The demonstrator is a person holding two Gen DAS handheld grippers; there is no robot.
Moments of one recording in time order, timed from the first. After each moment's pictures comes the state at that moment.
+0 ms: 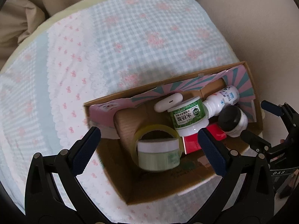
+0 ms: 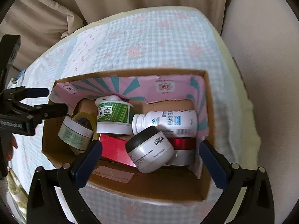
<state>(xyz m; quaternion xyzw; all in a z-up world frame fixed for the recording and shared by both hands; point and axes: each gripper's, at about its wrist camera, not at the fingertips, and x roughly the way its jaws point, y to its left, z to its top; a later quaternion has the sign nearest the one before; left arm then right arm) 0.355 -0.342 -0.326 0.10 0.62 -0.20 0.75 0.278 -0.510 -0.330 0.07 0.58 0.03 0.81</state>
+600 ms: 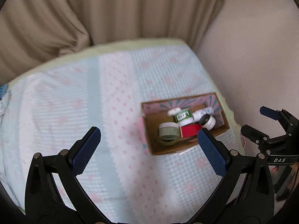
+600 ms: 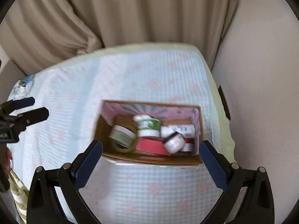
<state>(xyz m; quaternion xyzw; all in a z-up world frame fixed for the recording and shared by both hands) 0.239 -0.202 -0.117 0.03 0.49 -0.17 0.85 0.213 -0.427 -0.153 0.03 0.51 0.01 0.86</state>
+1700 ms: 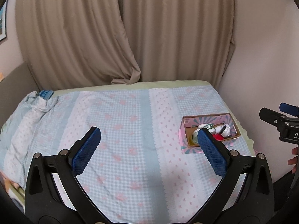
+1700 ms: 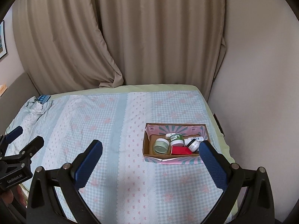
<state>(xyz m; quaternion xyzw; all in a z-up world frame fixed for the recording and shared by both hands) 0.050 -0.046 -0.018 0.02 0.34 -0.07 0.94 0.060 -0.273 -0.009 0.03 0.39 -0.03 0.92</state>
